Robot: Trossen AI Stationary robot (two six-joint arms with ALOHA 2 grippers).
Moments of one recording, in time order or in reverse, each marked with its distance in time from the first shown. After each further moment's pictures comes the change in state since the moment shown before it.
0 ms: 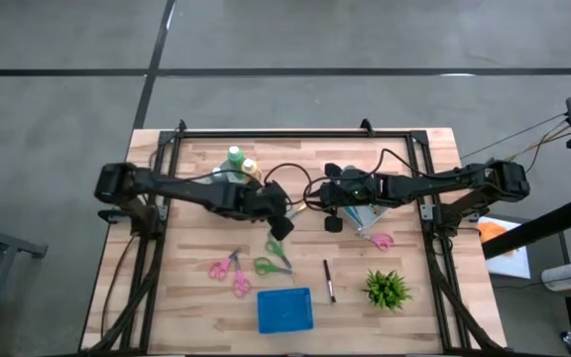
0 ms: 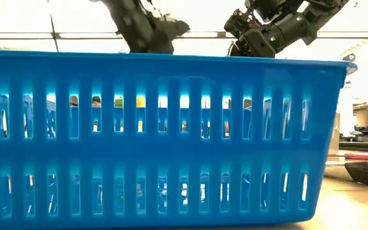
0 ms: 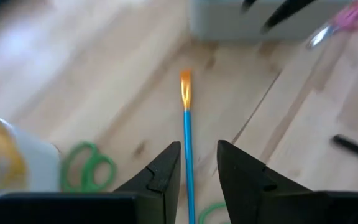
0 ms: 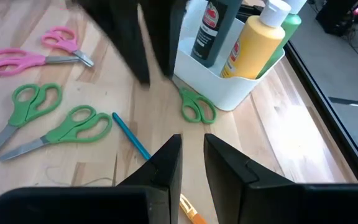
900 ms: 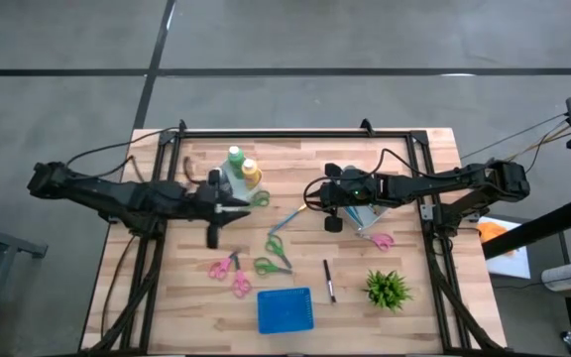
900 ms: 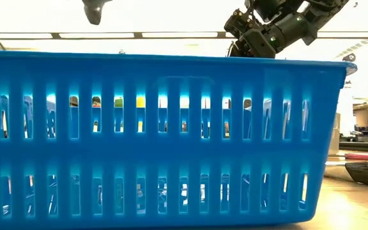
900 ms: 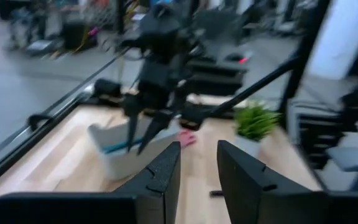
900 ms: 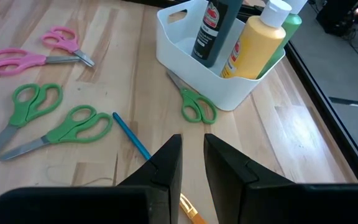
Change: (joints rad) left arm -0.142 -0.804 -0.558 0.594 0.129 0.491; right arm 0.001 0.000 0.000 0.000 0.000 0.000
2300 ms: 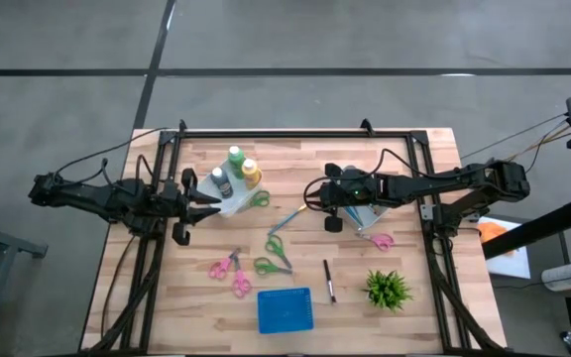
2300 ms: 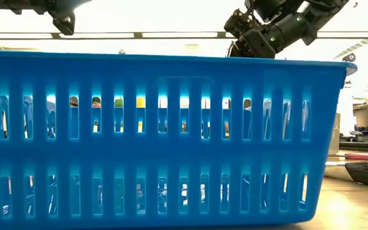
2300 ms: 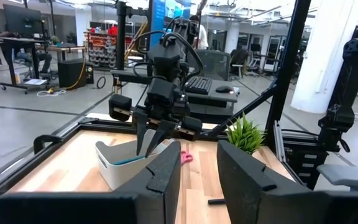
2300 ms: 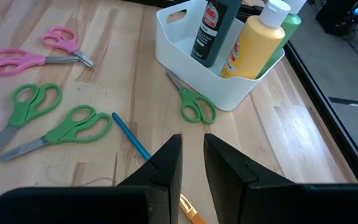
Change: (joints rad) left arm 0.003 -0.420 -0.258 0.021 0.021 0.037; right arm -0.001 0.000 0.000 0.000 0.000 0.000
